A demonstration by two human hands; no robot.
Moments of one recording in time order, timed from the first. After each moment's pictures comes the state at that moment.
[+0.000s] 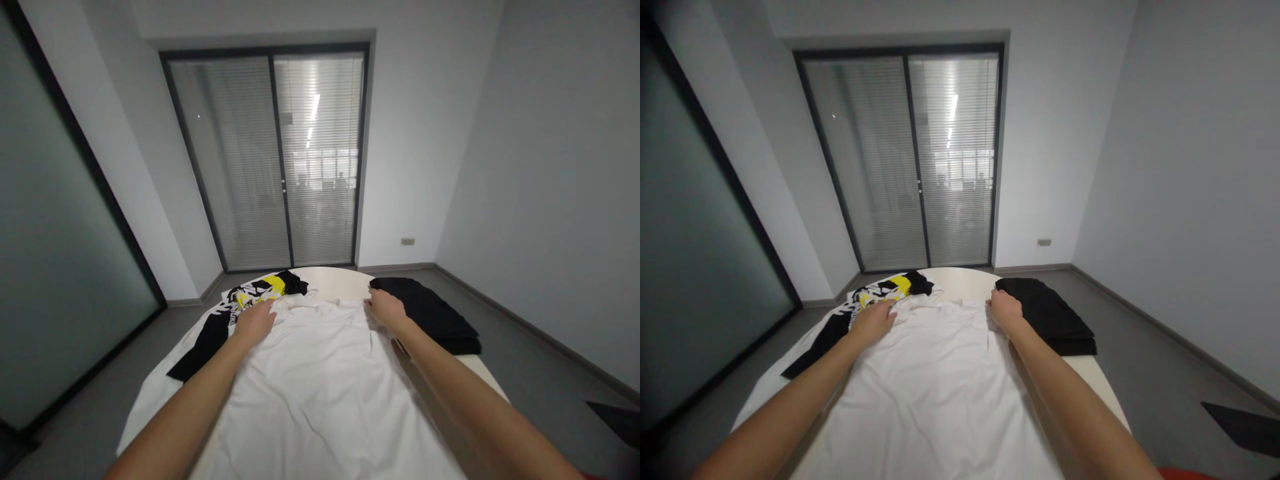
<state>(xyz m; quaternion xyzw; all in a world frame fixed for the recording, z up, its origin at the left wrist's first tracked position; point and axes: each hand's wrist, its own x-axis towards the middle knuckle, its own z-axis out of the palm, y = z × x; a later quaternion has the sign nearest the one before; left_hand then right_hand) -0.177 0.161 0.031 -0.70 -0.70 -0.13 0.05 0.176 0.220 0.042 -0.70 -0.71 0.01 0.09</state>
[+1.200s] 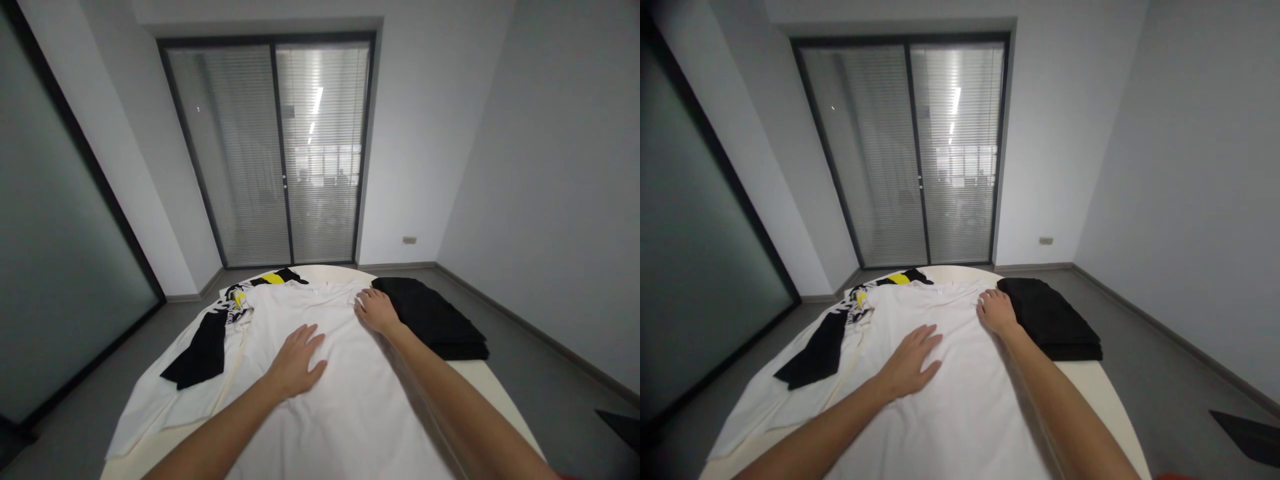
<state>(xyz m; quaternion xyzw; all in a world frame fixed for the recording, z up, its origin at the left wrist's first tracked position) -0.091 0.107 -0.024 -0.85 -0.48 -0.21 0.00 0.173 0.243 -0.001 -0.58 -0.80 -0.06 0.13</state>
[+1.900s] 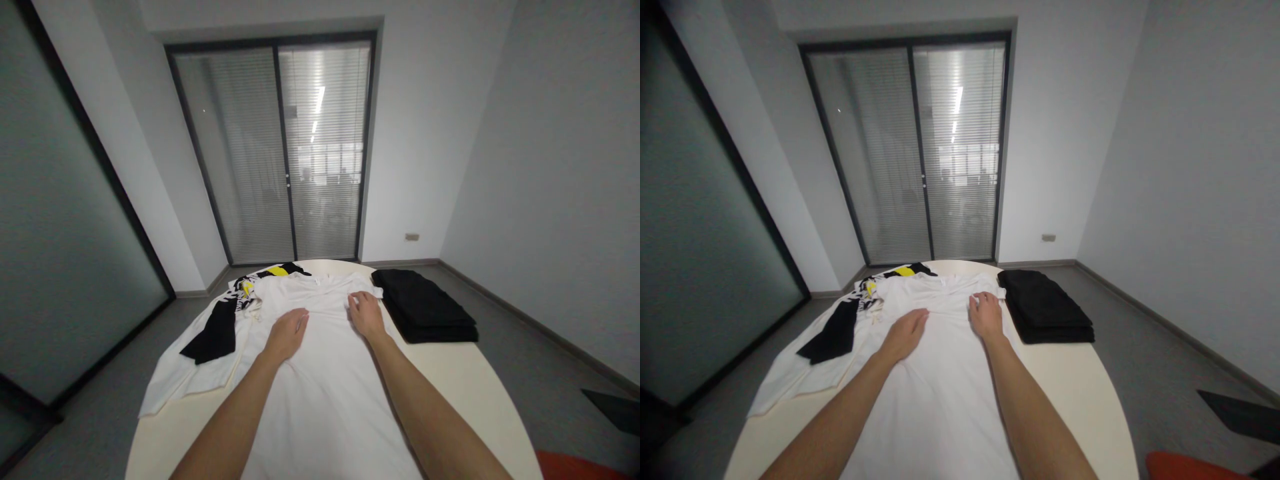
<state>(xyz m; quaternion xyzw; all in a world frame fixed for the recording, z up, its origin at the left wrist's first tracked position) -0.110 0.119 -0.016 -0.77 -0.58 -0.29 0.00 0.135 0.194 -0.026 -0.63 -0.72 0.01 0.28</state>
